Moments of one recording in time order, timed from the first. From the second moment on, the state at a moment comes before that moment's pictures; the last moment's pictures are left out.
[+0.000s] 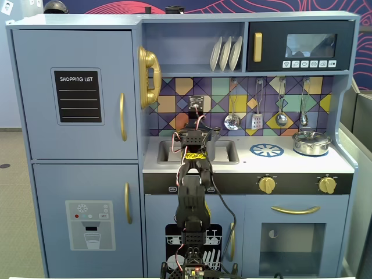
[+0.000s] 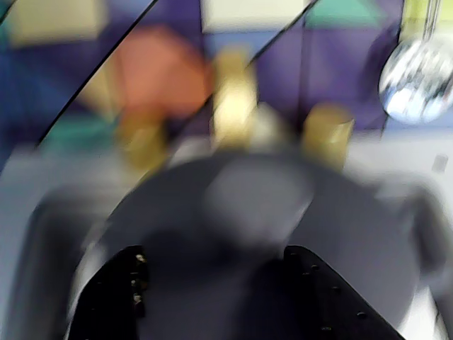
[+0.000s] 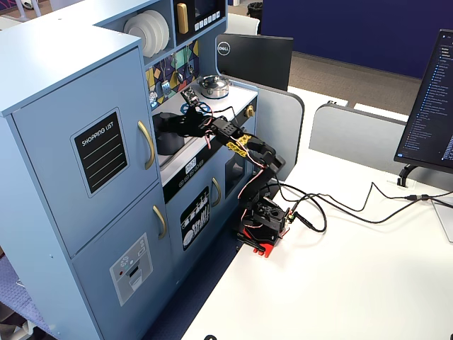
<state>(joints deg) 0.9 125.1 100.7 31.7 -92.5</state>
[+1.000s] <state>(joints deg) -4.9 180.8 172.1 61.4 -77.1</state>
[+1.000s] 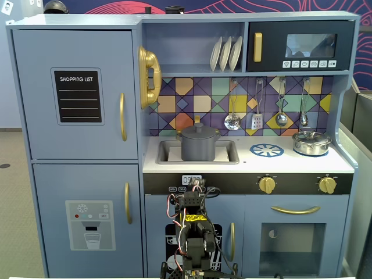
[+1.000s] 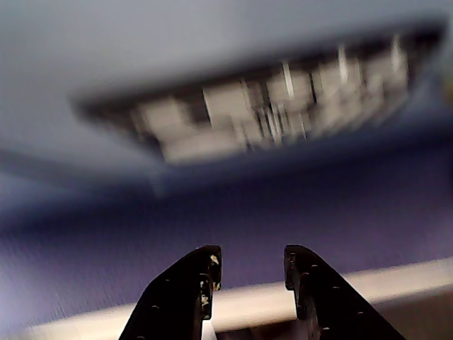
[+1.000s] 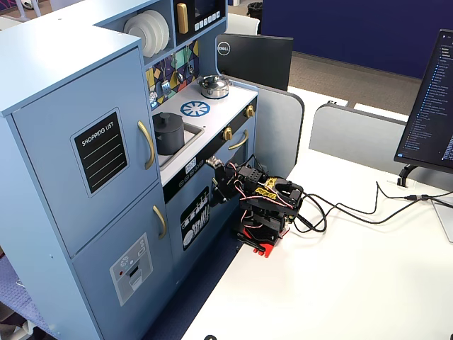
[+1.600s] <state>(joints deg) -1.9 182.5 172.1 77.7 -88.7</state>
